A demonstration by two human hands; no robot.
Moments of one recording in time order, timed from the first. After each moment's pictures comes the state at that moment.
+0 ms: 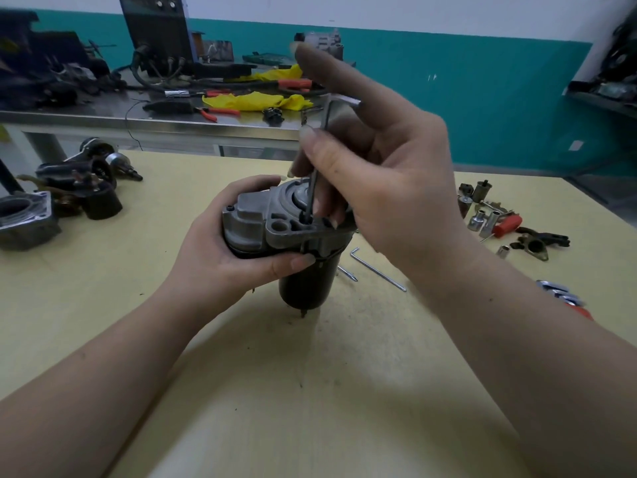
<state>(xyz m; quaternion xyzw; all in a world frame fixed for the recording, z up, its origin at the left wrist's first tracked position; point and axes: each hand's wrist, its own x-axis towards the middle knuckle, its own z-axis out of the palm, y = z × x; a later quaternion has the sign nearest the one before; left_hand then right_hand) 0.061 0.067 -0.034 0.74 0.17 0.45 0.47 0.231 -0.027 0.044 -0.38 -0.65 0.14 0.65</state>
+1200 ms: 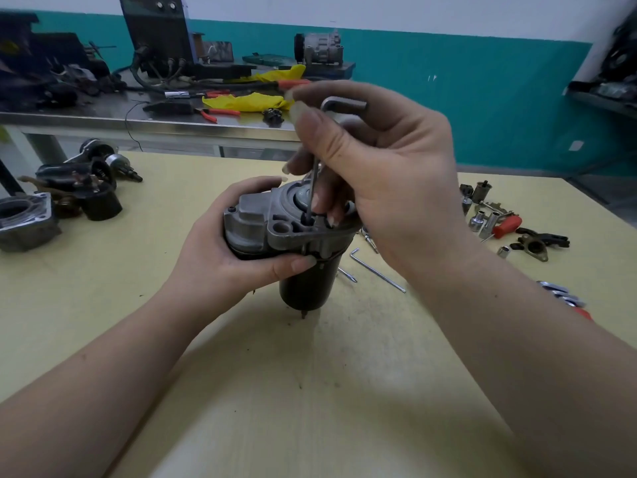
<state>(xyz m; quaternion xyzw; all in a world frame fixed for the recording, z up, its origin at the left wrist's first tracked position) 0.063 0.068 -0.035 0.73 0.16 0.46 0.48 0.233 -0.025 0.047 -0.37 -0.60 0.22 0.67</state>
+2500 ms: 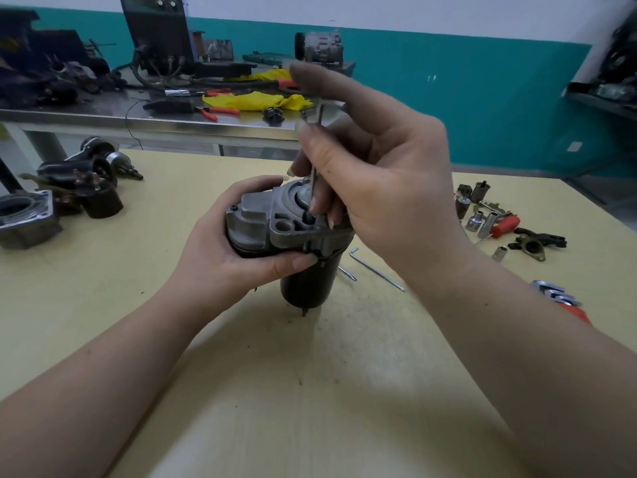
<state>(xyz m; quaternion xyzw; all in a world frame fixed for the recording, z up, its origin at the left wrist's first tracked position) 0.062 0.066 -0.034 0.73 0.17 0.45 0.48 0.232 -0.025 0.042 -0.39 -0.64 0.12 0.65</state>
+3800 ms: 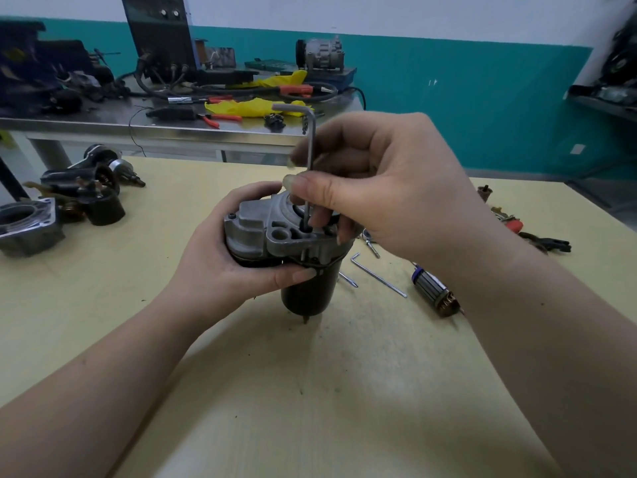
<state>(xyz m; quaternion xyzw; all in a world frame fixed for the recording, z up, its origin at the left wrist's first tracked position) 0.062 0.070 -0.035 0.73 0.17 0.45 0.48 0.245 -0.040 0.061 -0.51 -0.66 0.19 0.51</state>
